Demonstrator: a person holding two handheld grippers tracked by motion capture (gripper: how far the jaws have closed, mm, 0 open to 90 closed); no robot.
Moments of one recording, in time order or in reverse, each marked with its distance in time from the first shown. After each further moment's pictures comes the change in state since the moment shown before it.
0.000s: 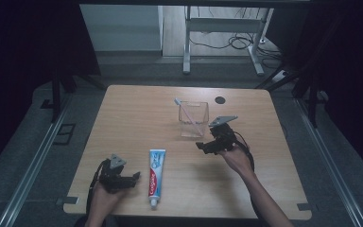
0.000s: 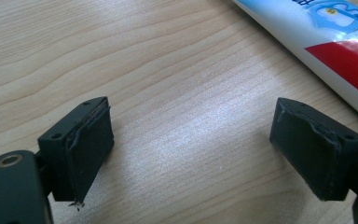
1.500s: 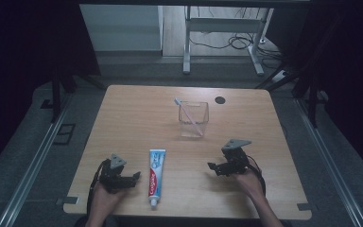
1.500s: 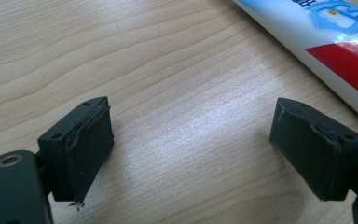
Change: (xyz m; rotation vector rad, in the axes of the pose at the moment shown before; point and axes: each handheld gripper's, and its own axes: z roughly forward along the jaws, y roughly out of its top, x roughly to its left) left arm -0.001 0.000 0.000 -0.001 0.009 -0.007; right arm 0.009 -0.083 -0.014 0.011 -0.014 0.053
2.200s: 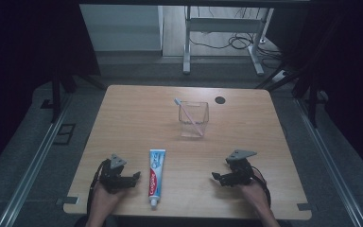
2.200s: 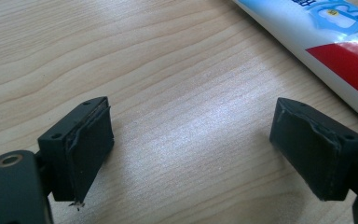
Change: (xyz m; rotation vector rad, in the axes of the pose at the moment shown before) left arm 0.000 0.000 0.000 0.000 0.000 0.001; right arm 0.009 -0.033 -0.009 0.016 0.006 0.027
